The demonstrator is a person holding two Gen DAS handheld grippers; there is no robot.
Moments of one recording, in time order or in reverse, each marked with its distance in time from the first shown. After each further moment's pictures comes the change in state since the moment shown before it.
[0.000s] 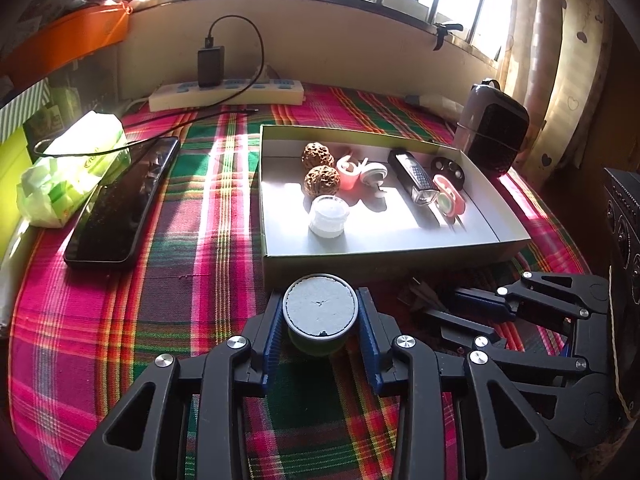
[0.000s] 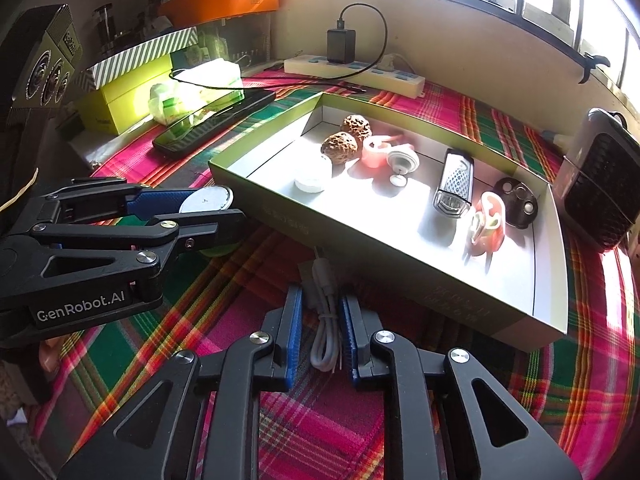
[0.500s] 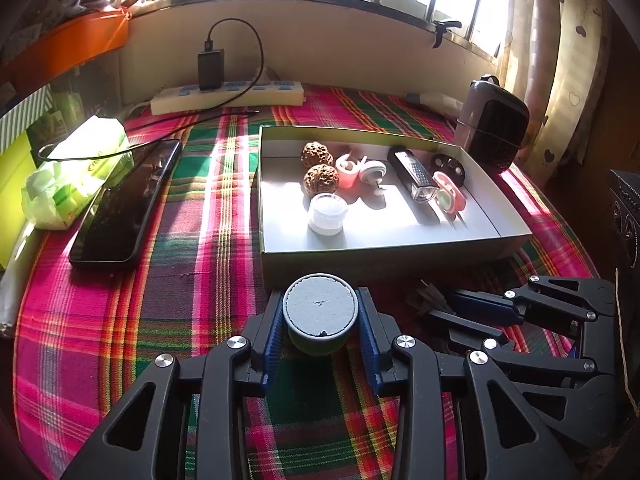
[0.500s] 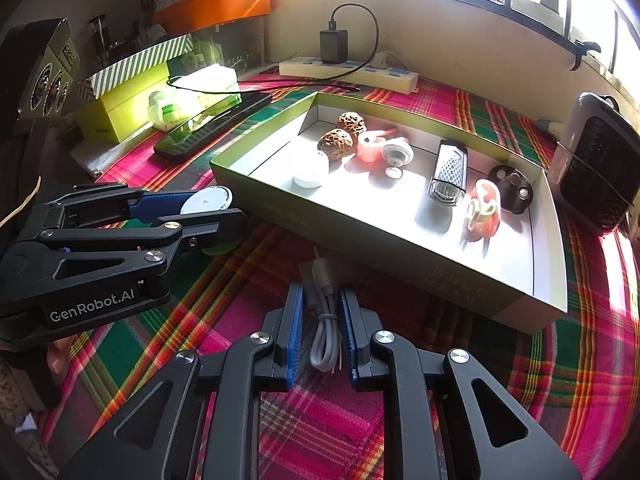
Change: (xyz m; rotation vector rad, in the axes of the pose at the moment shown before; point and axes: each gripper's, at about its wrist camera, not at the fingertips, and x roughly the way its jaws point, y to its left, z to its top) left arm -0.003 -0.004 -0.002 0.017 -0.006 0.023; right arm -0.006 -0.003 -0.005 0.047 -0.005 0.014
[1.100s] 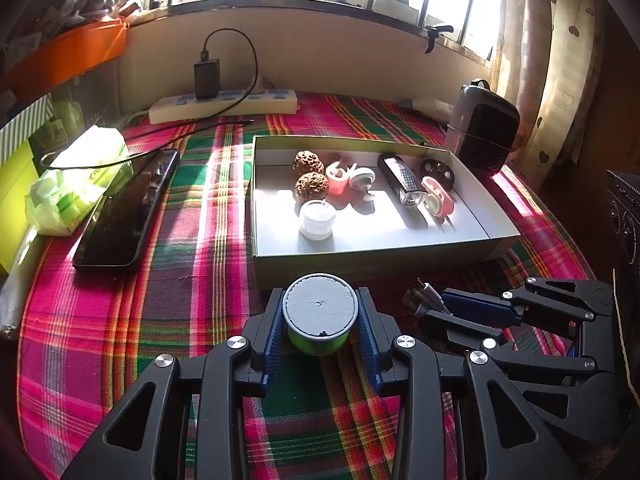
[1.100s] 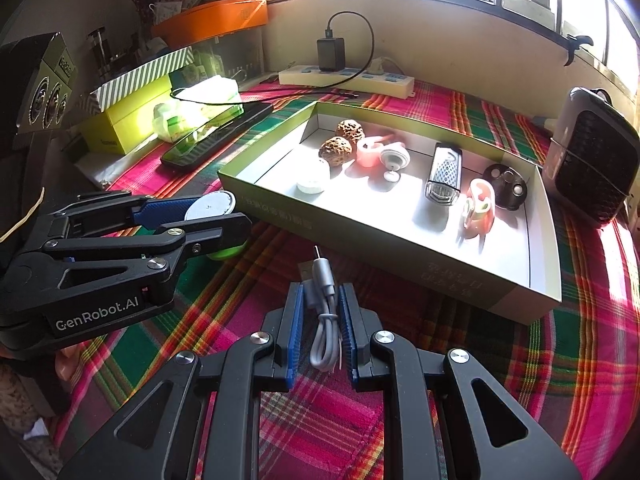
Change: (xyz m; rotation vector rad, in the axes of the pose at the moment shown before) left arm -0.011 -0.006 -0.001 0.008 -0.023 -0.012; right arm -0.011 -0.001 -0.001 0.029 -0.029 0.021
